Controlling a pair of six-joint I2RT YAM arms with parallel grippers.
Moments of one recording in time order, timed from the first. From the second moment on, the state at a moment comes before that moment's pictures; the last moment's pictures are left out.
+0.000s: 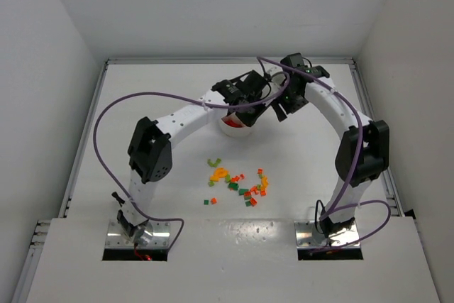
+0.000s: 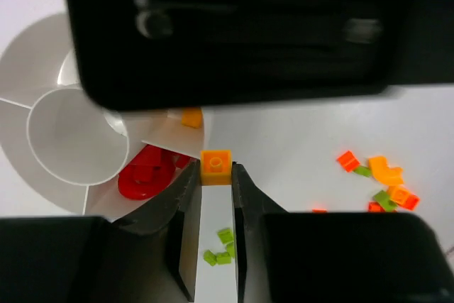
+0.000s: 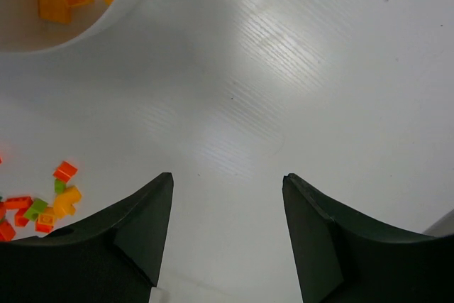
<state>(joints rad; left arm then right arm) -0.81 2.03 1.92 -0.80 0.02 0.09 0.29 1.80 1.54 -0.92 -0.02 -0.32</state>
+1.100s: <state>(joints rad) -0.78 2.19 2.06 -0.83 -0.08 0.05 -0.05 1.78 1.53 -0.88 -0.04 -0.16</state>
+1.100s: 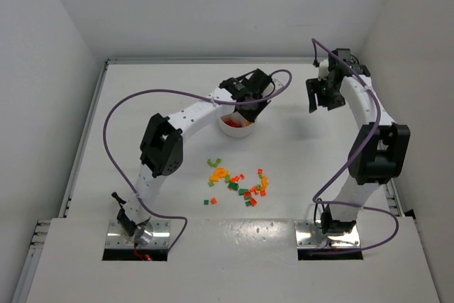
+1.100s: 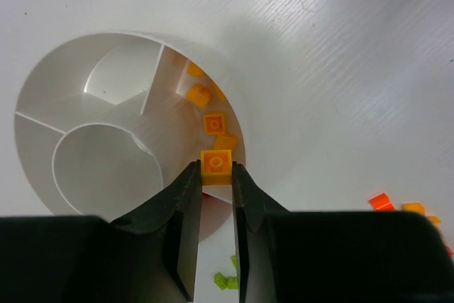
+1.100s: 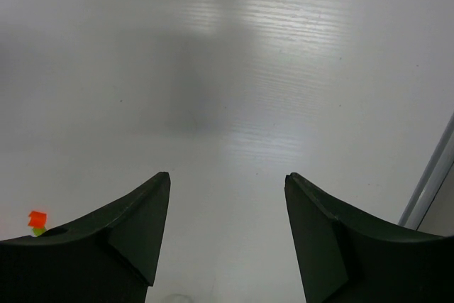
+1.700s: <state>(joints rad) -0.77 2.20 2.08 -0.83 -0.10 0.04 -0.04 1.73 1.43 -0.90 -0.14 -0.21</state>
